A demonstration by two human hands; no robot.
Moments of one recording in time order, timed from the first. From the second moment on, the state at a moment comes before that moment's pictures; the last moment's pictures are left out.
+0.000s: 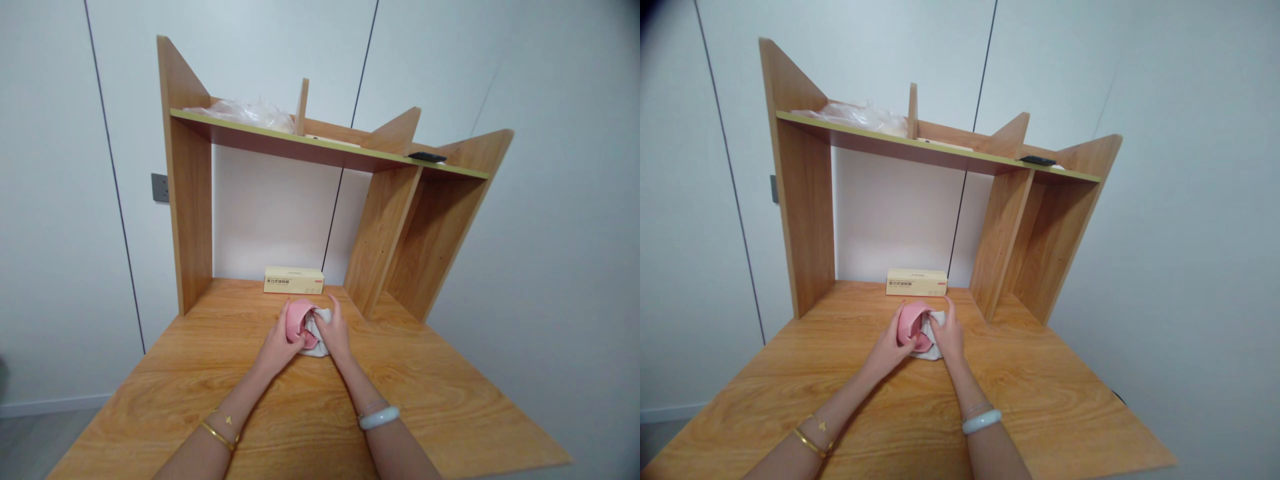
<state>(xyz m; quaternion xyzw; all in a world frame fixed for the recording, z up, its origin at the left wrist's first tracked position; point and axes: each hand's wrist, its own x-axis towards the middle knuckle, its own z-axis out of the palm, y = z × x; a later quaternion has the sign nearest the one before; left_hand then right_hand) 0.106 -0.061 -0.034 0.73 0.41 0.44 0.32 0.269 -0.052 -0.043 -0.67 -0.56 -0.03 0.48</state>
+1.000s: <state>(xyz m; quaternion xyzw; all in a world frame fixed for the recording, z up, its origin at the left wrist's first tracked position) 0.101 -0.033 -0.053 0.43 0.41 0.55 0.59 0.286 -0.041 -0.057 -0.61 -0.51 0.12 0.60</state>
